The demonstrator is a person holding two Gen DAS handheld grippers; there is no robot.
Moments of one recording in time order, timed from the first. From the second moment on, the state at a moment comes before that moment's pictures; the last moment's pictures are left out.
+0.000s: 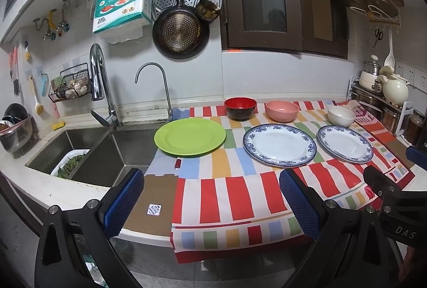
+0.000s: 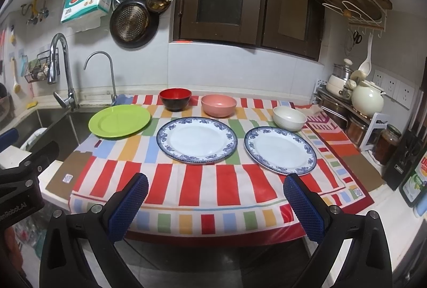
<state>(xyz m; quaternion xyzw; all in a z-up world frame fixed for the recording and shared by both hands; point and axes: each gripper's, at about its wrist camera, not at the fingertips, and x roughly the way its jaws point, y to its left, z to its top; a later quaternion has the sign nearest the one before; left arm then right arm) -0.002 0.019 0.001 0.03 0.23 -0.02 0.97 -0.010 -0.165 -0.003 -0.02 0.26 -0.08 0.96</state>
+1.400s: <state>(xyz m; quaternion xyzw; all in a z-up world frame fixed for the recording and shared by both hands) -0.004 0.018 0.007 0.05 0.22 -0.01 0.98 -0.010 -0.163 0.000 -0.02 0.26 -0.08 0.96</state>
